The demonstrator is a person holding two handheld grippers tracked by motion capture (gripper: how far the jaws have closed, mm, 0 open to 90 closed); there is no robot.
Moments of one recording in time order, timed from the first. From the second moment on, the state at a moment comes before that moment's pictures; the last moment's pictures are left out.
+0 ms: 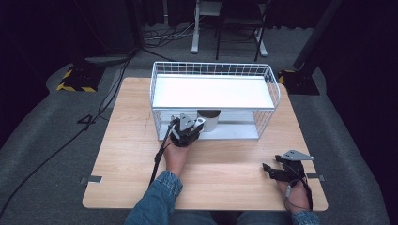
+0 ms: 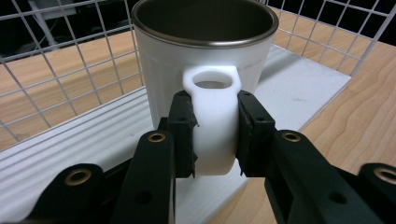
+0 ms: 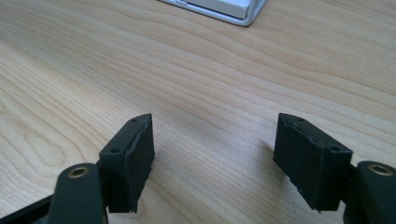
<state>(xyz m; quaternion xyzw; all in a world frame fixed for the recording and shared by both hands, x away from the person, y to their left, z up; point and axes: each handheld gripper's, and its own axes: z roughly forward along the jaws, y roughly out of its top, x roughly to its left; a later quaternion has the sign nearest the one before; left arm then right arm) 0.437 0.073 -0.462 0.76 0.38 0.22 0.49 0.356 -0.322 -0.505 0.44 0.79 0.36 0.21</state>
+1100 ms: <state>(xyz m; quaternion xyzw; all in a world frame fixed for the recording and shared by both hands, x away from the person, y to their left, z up) 0.397 0.109 -0.425 0.75 0.36 0.22 0.51 0.356 -0.322 -0.505 0.44 0.80 0.36 0.21</state>
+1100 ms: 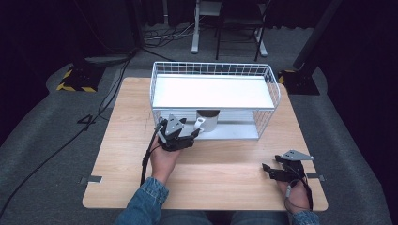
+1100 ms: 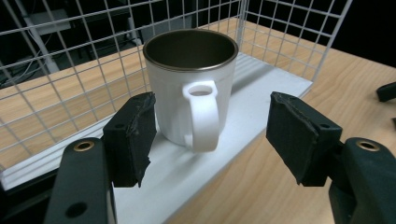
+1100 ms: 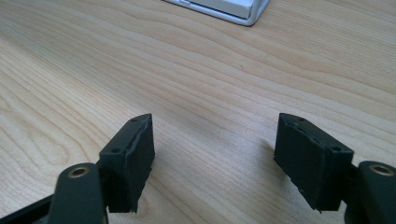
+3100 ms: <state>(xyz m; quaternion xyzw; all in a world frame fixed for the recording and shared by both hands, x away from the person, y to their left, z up) 0.295 0.249 -0.471 0.79 0.40 0.14 0.44 0.356 -0.321 -0.505 0.44 0.80 0.36 0.20</state>
